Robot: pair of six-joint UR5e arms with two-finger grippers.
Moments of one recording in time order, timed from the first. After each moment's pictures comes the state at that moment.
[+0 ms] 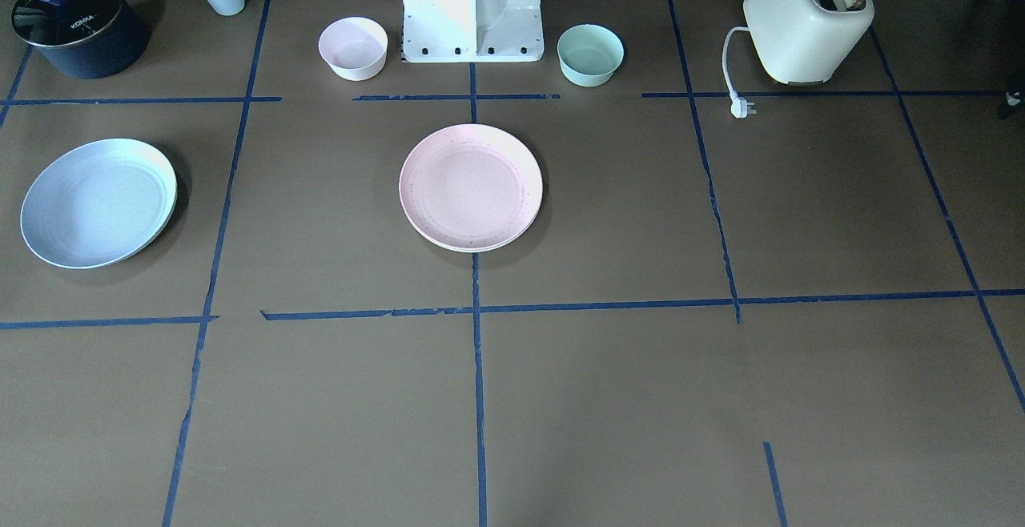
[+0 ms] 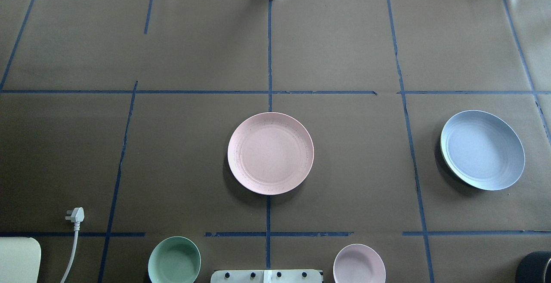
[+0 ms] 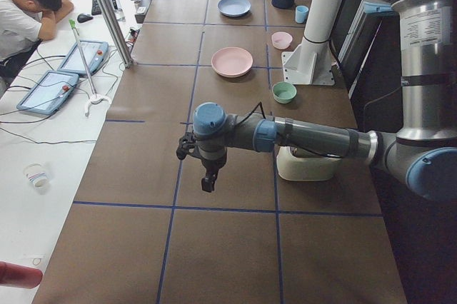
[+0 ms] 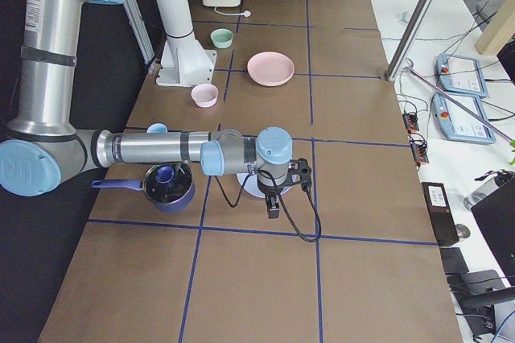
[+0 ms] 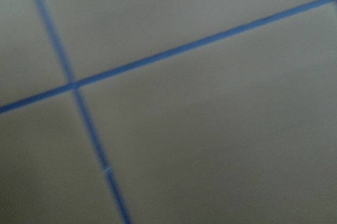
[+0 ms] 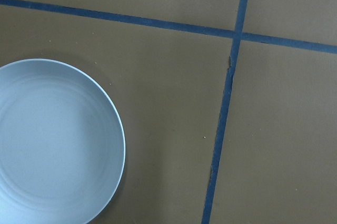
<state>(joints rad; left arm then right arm) -1.52 -1.37 -1.85 -1.54 -2.37 0.18 1.48 -1.75 1.80 -1.52 2.39 -0.01</state>
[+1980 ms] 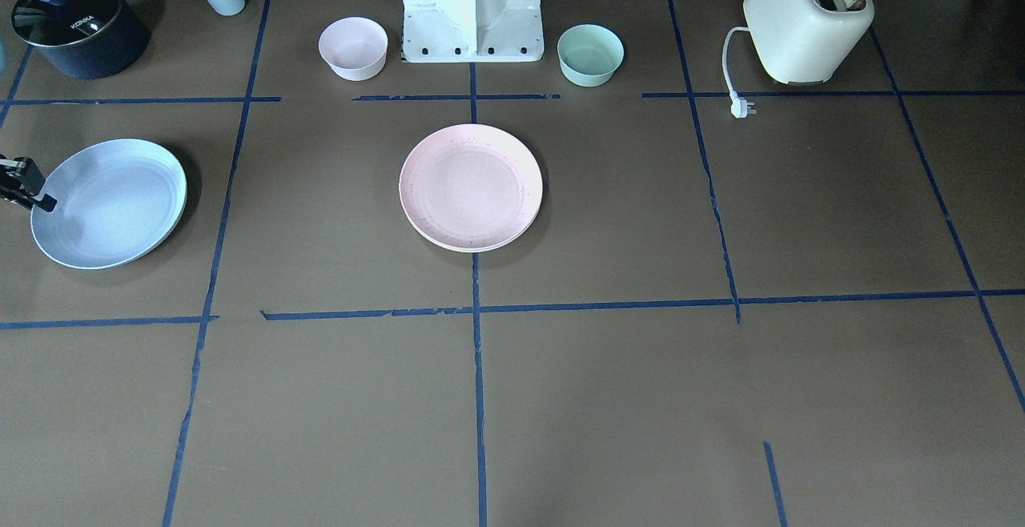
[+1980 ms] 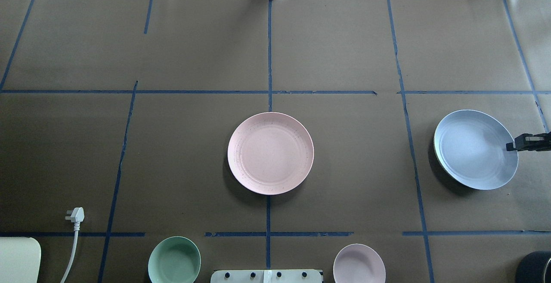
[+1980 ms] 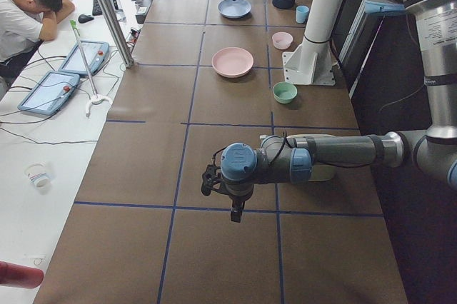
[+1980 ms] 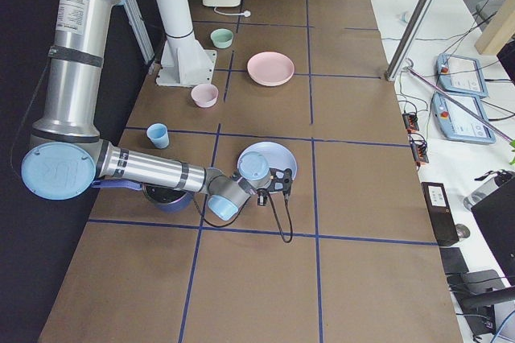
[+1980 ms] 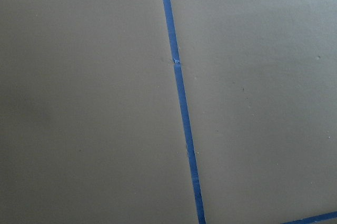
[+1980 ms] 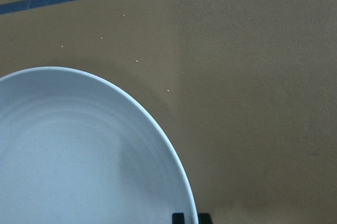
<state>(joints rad) -1.59 -1.28 -1.81 -1.55 -2.44 0.23 1.06 -1.76 1.44 -0.48 2.30 0.94</state>
